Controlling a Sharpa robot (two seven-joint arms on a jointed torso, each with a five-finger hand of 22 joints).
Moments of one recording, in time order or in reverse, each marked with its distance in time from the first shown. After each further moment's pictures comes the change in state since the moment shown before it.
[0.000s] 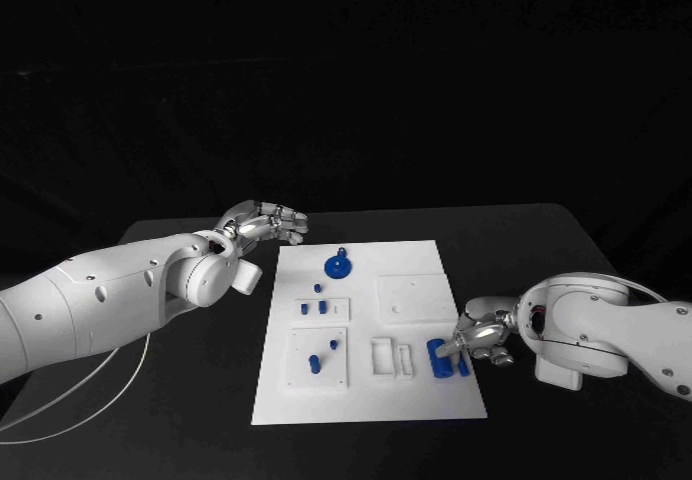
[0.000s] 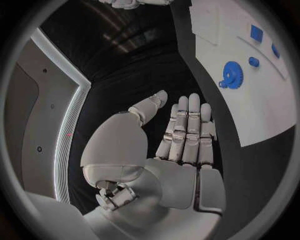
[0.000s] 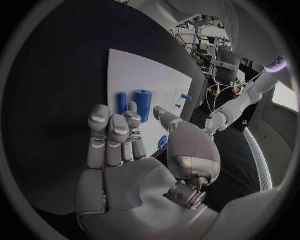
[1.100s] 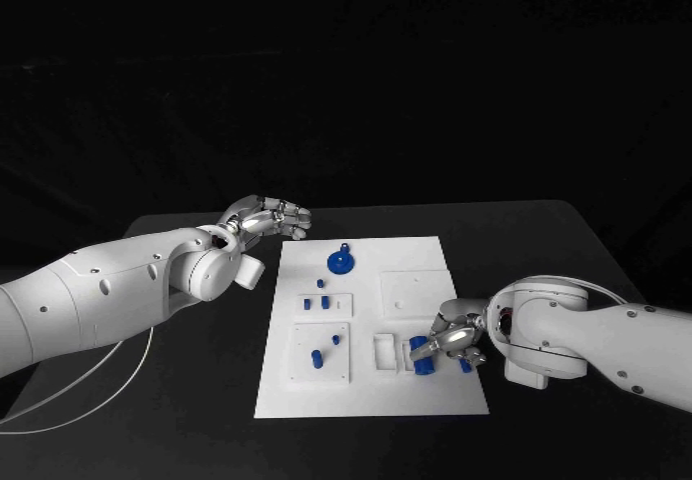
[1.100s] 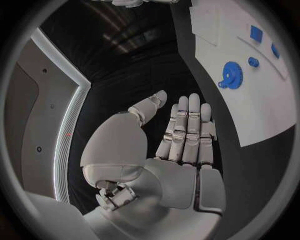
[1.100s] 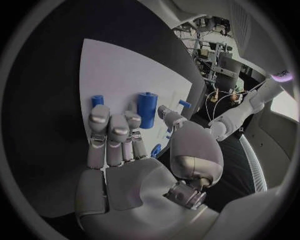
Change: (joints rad) left arm 0.000 -0.003 0.000 0.001 0.001 0.003 -0.002; left_hand -0.004 -0.004 0.000 0.000 0.000 0.000 0.000 0.000 0.000 0.000 0.000 0.000 0.000 0.000 0.000 -0.004 0.003 0.000 0.000 0.000 -0.004 0.001; right arm -0.007 0.115 -0.035 -0.035 -0.034 -0.043 0.001; right_hand -0.015 -0.070 0.032 0.034 -0.066 -0.005 0.001 -0.026 -0.003 -0.004 0.004 0.000 0.006 0.004 0.004 -0.012 0.013 0.000 -0.001 0.002 0.000 0.000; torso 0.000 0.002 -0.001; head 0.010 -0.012
